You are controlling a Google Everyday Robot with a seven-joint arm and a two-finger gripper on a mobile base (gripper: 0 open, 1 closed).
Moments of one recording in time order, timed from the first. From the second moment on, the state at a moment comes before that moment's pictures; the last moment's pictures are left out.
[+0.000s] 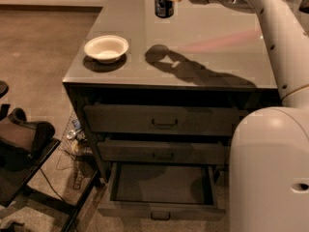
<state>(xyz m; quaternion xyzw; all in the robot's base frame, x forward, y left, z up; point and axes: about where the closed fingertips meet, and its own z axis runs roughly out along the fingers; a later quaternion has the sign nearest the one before) 0.838 -0.060 1.036 -0.39 0.64 0.22 0.62</state>
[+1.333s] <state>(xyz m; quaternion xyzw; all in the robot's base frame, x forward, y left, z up) 0.610 -0.140 1.027 -0.46 0.63 0.25 0.57</state>
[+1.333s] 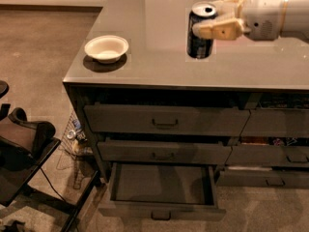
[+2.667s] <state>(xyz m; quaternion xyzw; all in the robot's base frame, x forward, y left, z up) 0.534 -0.136 0.927 -0.46 0.62 0.29 0.57</state>
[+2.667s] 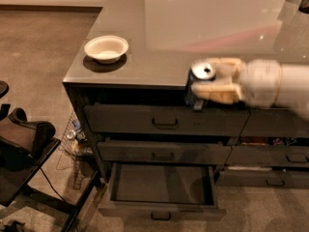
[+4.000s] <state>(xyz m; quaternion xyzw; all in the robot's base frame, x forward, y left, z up) 0.491 -0.180 0.711 -0.46 0.59 0.29 0.59</state>
